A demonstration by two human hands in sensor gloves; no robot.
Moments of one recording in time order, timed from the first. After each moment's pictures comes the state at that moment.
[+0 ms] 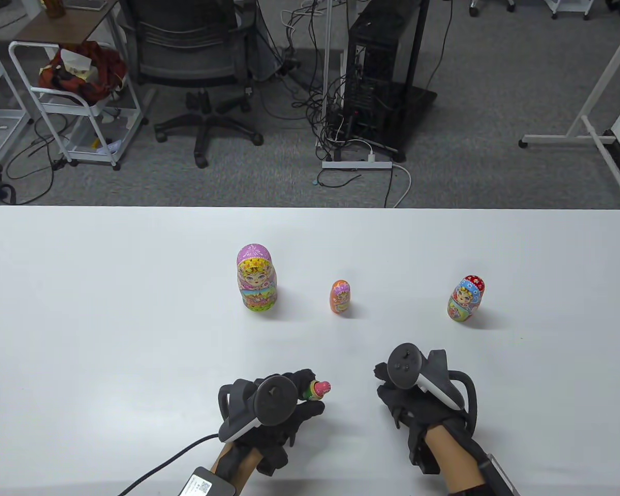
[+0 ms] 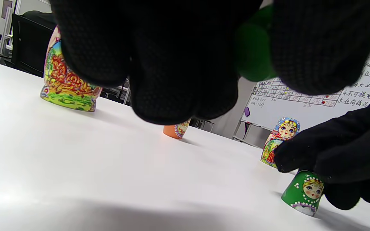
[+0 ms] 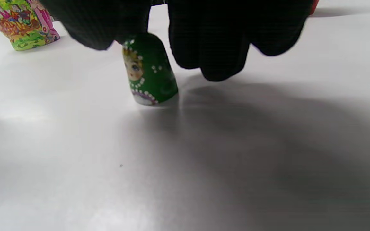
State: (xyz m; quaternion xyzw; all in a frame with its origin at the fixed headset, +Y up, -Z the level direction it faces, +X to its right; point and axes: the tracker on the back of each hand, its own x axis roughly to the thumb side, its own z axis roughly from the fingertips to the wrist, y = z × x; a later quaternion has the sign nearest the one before) left_hand -0.104 -0.726 -0.269 0.03 -0.18 0.17 0.97; right_hand 0.158 -0.746 -0.302 0.00 0.18 0.98 0.08
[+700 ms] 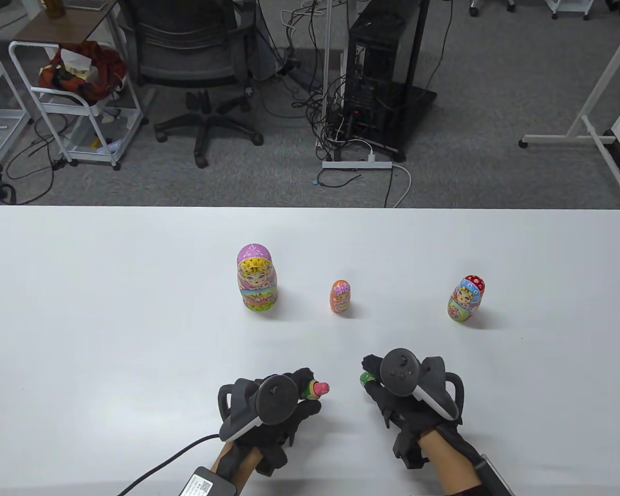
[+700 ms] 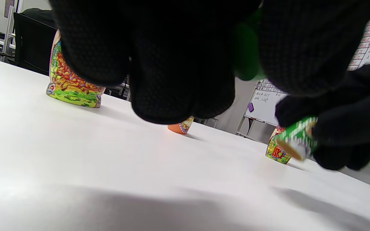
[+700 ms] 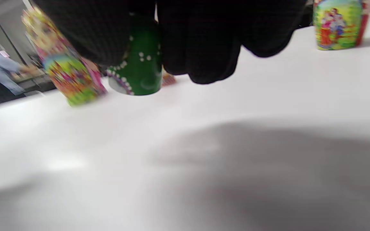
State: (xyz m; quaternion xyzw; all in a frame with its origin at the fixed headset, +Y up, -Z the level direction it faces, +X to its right) left_hand -0.104 -0.728 -0.270 0.02 -0.17 0.16 0.97; right_hand 0.141 -0.726 -0.292 0.07 0.04 0.98 0.18
